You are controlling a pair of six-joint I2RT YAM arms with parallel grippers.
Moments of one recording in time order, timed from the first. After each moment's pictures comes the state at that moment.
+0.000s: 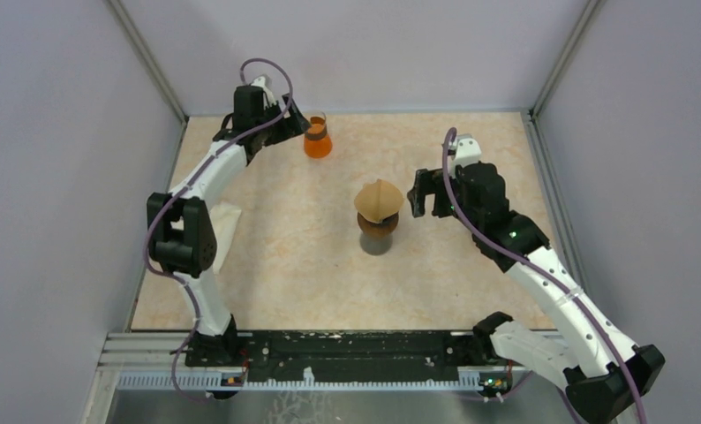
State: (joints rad) left arm -0.22 1.84 1.55 -0.18 0.14 -0.47; right arm 0.51 0.92 0.99 -0.48 0.11 0.23
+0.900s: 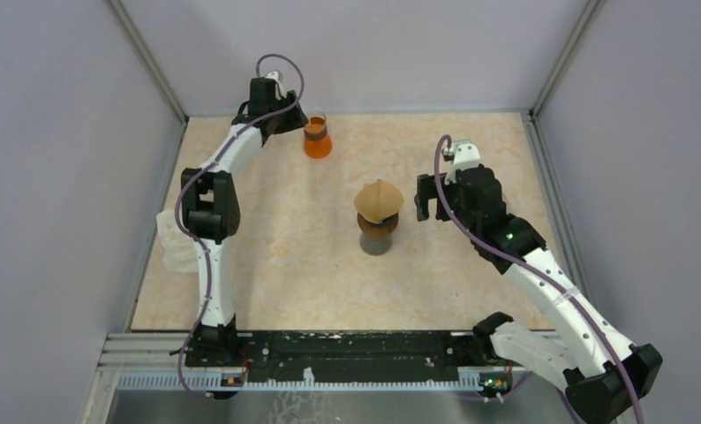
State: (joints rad) left arm -0.19 2.28 1.99 -0.24 0.11 -0.38; right arm 0.51 0.92 0.95 -0.48 0.19 0.16
